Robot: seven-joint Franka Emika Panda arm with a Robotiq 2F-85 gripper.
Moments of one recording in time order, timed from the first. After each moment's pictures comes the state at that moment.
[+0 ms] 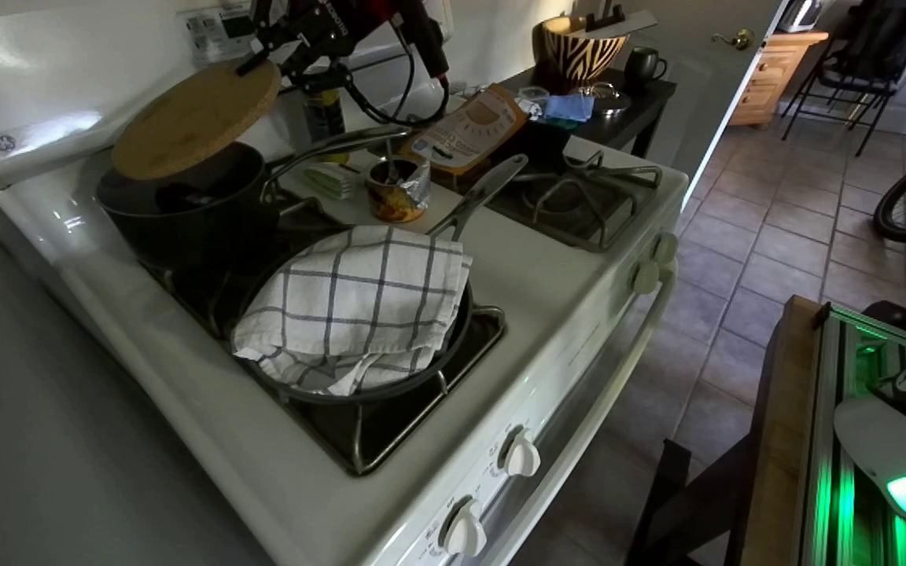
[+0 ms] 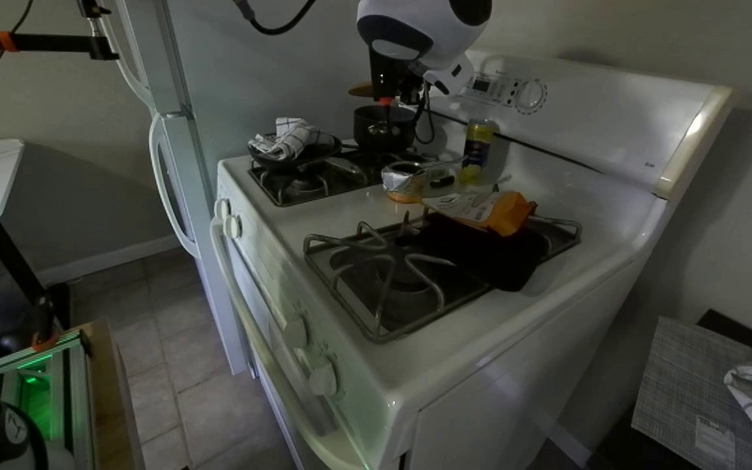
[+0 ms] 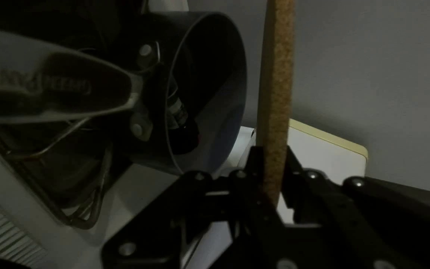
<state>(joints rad) 0.04 0.47 0.13 -1.55 1.22 2.31 -0.21</state>
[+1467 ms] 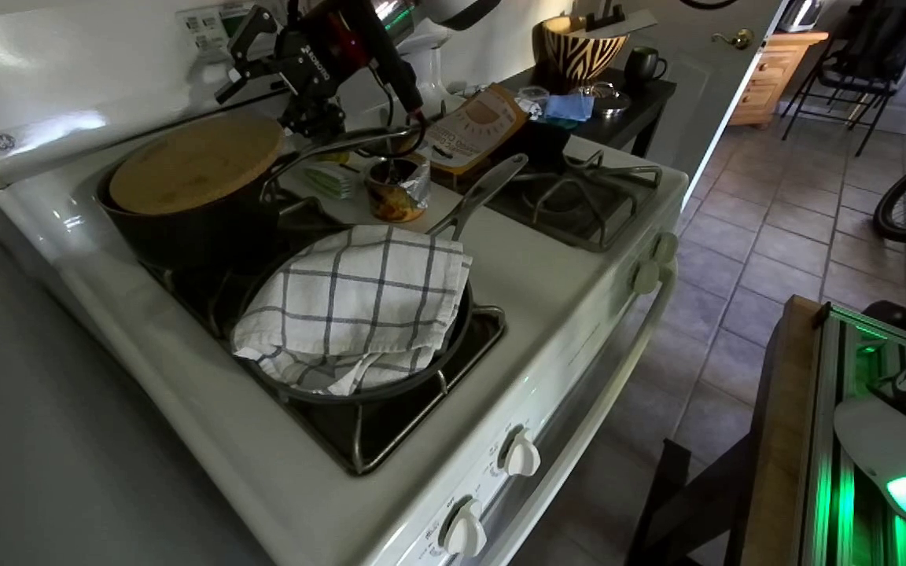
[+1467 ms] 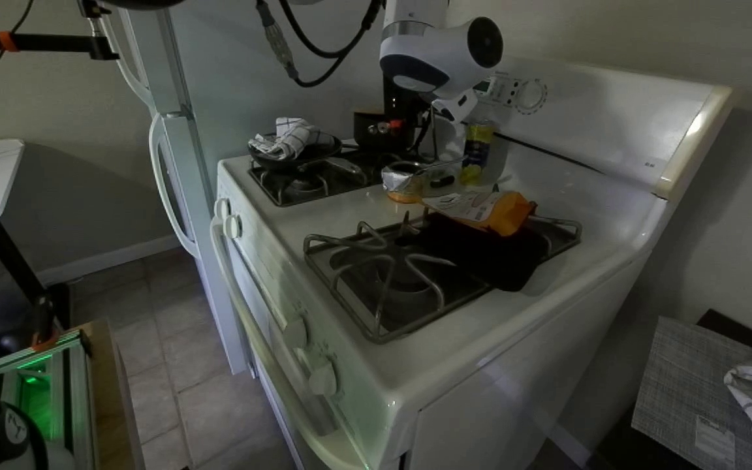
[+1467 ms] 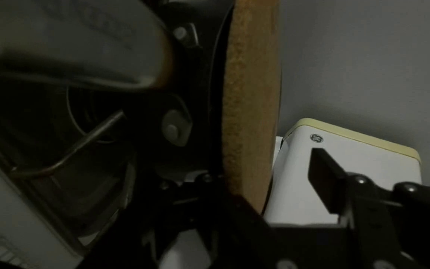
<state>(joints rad) 0.05 0.65 0.13 -1.37 1.19 2.23 -0.16</state>
